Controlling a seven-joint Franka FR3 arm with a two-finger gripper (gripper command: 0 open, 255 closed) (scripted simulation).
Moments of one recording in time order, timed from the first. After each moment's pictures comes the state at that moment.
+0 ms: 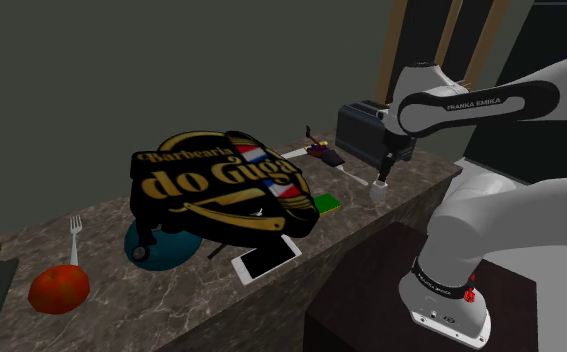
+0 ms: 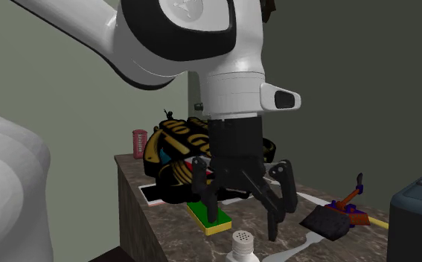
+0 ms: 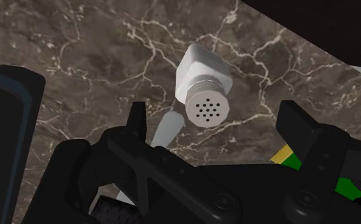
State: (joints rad) arm -0.22 -0.93 -0.47 -2.90 -0.43 2.07 -0.46
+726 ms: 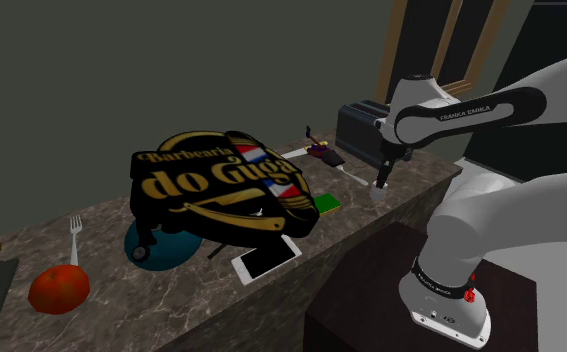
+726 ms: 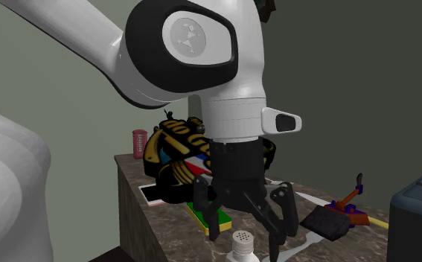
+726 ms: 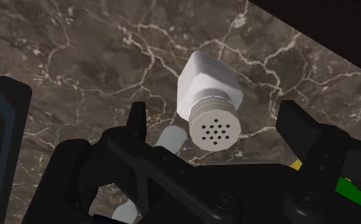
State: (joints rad) arm -0.23 -0.87 -0.51 -2.95 -0.47 2.18 -0.46
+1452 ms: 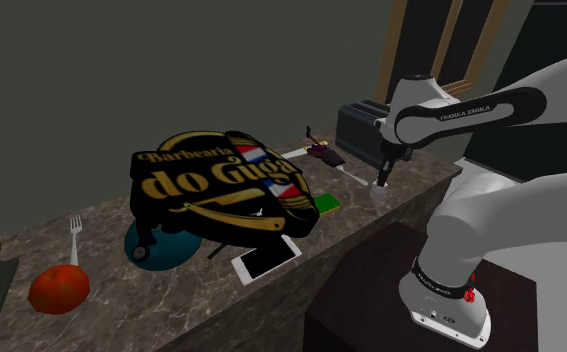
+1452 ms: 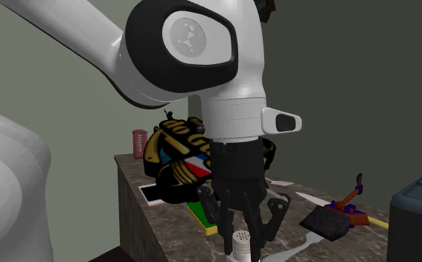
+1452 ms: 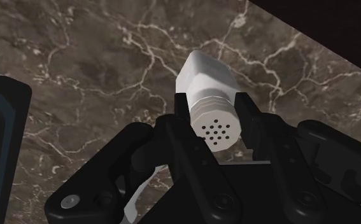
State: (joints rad) arm -0.23 -0.87 -0.51 -2.95 -0.47 2.18 -0.46
